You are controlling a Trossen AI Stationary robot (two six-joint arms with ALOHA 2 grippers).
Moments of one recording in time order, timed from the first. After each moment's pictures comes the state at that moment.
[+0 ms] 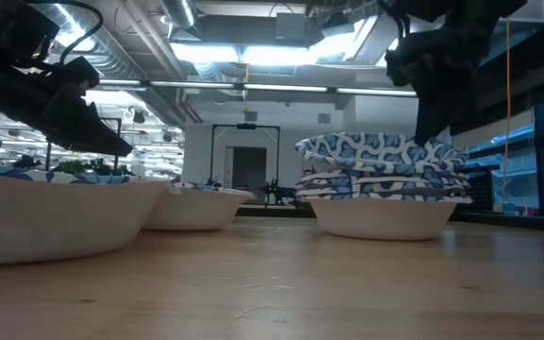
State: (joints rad) left arm -0.05 0.39 0.07 -0.15 -0.57 -0.28; right arm -0.02 1.26 0.90 -0.79 0.08 0.71
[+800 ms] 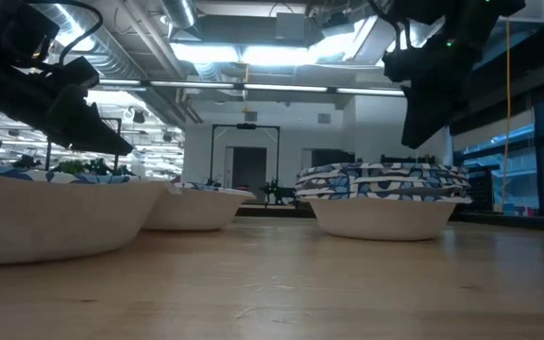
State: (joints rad) left arm -0.05 0.39 0.07 -0.15 -0.59 -0.28; right arm -0.04 1.26 0.90 -0.79 0.32 0.65
